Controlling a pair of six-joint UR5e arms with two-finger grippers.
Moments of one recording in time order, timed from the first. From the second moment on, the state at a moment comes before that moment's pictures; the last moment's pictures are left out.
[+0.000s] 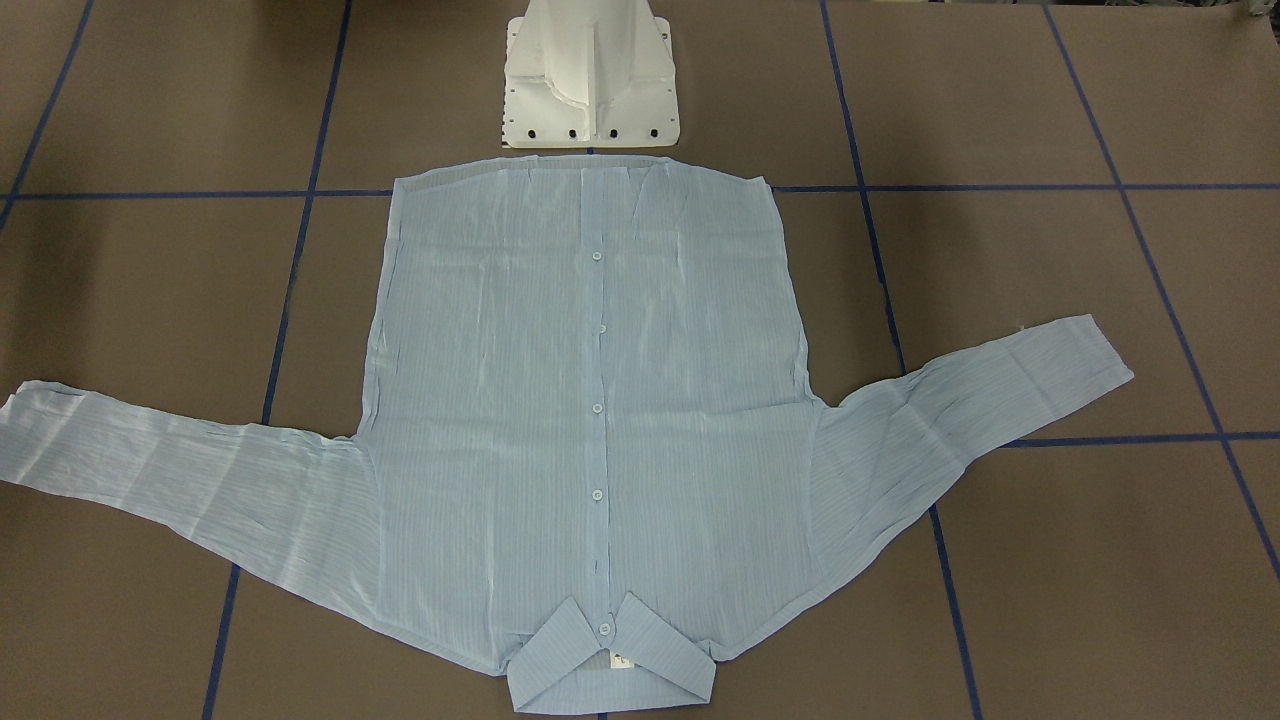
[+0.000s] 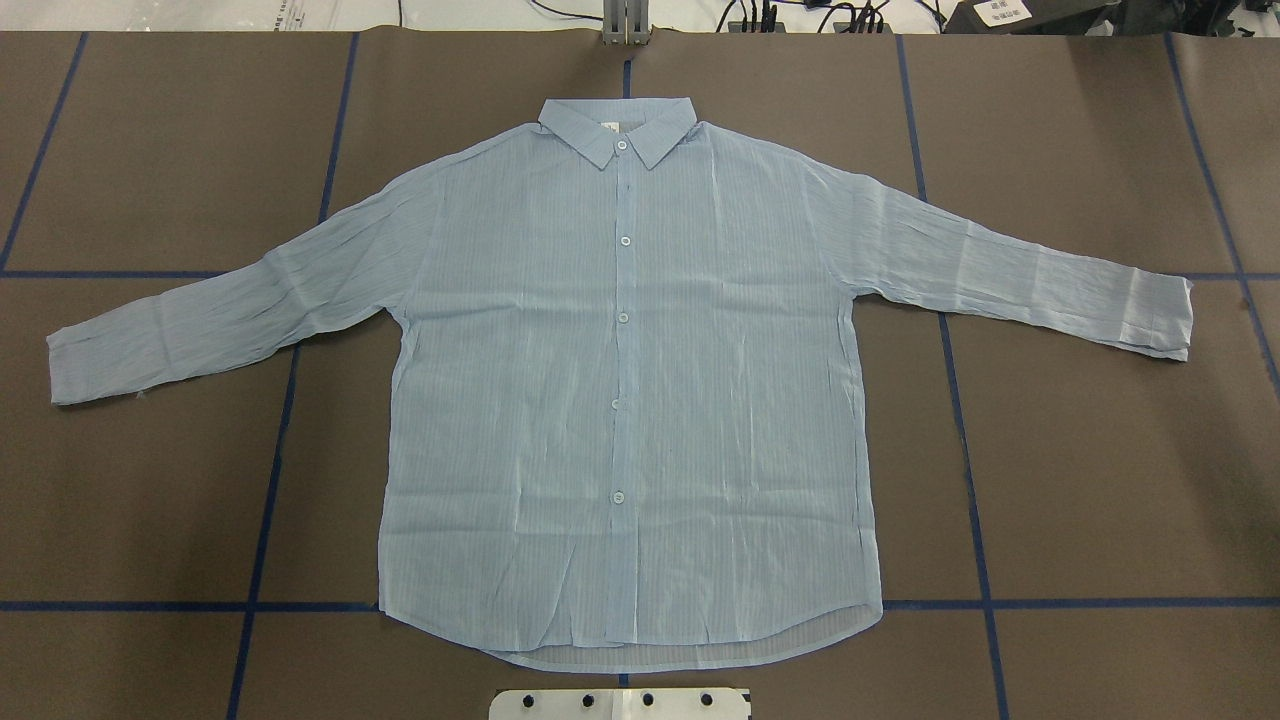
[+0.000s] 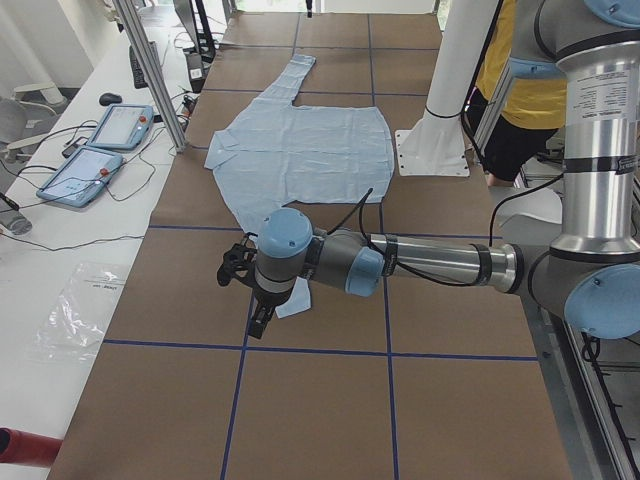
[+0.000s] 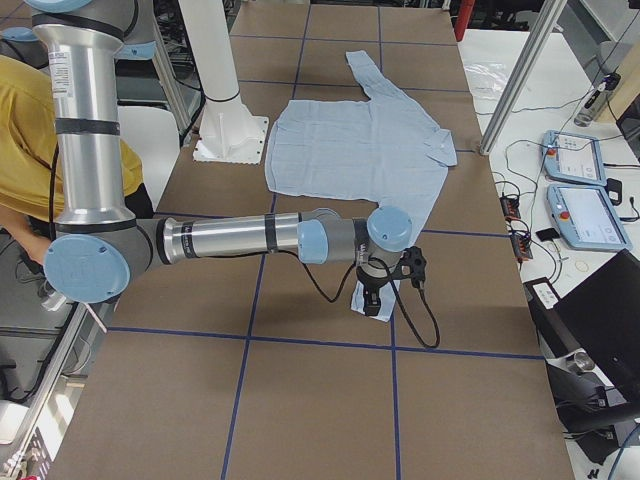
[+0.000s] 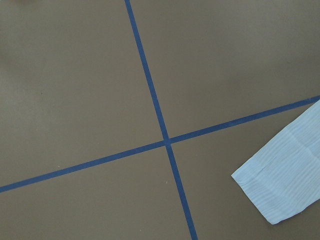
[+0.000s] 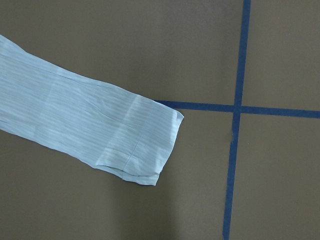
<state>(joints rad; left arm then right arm) -1.60 -1.49 -1.74 -1.78 -2.34 0.10 1.47 -1.55 1.66 -1.61 2.43 0.06</state>
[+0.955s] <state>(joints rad) -1.60 -1.48 -1.75 -1.80 -2.34 0.10 1.46 -1.57 1.65 -1.60 2.44 0.08</state>
